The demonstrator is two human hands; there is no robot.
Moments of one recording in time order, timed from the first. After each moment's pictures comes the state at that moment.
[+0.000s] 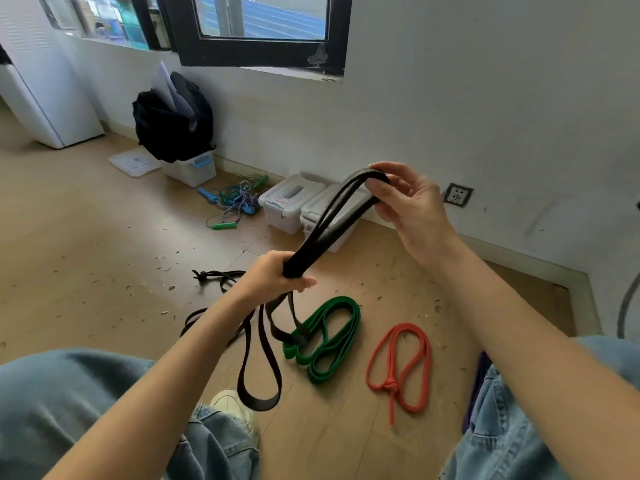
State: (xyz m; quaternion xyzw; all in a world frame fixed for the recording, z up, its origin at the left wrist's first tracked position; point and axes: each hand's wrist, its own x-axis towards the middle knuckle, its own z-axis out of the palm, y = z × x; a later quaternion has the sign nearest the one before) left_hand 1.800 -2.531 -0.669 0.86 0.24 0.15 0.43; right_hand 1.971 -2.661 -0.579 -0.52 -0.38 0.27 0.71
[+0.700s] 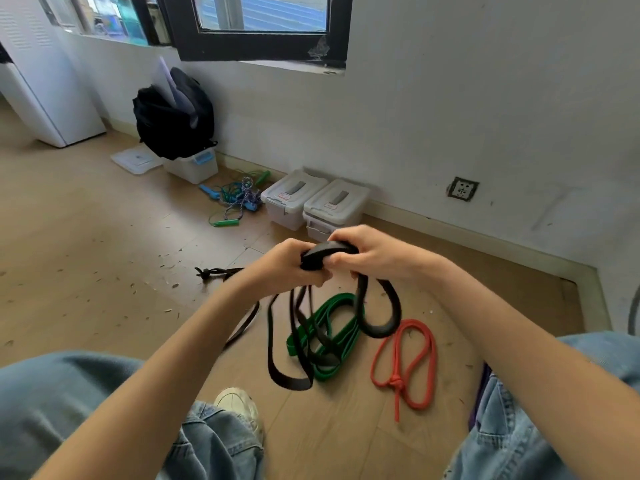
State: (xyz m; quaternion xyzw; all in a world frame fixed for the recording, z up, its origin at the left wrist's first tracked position) left_hand 1.811 -2.537 -0.647 0.86 0.17 0.09 0.48; right_hand 1.939 -2.655 -0.592 -0.66 -0.64 0.29 0.26
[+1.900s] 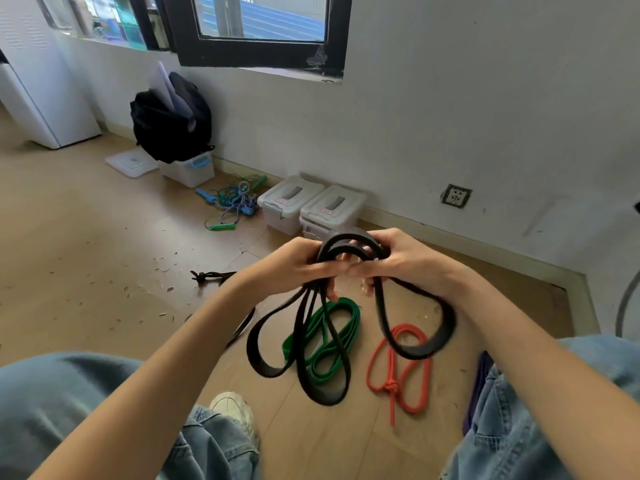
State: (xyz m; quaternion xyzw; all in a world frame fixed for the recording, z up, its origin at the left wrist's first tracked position) left_hand 1.804 -2.558 -0.619 0.83 0.07 0.09 0.54; right_hand 1.968 -2.680 -0.606 -0.60 -0.58 0.39 0.39
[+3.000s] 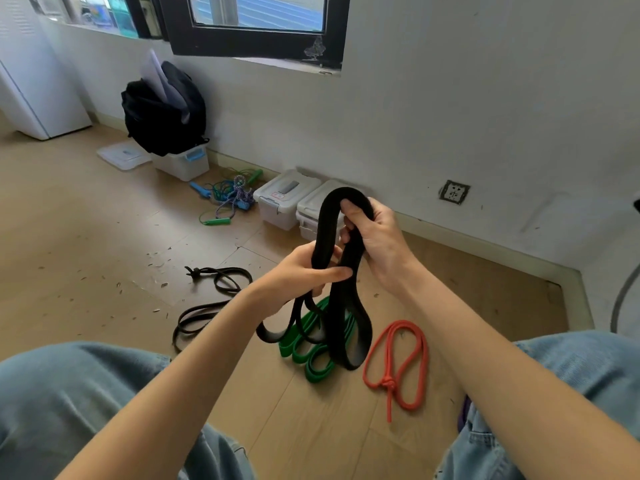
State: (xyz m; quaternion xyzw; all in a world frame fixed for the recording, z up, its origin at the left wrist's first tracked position) left_hand 1.820 -2.557 -0.656 0.72 0.16 0.12 0.67; right_hand 1.932 -2.642 -0.612 -0.58 -0.35 0.30 0.67
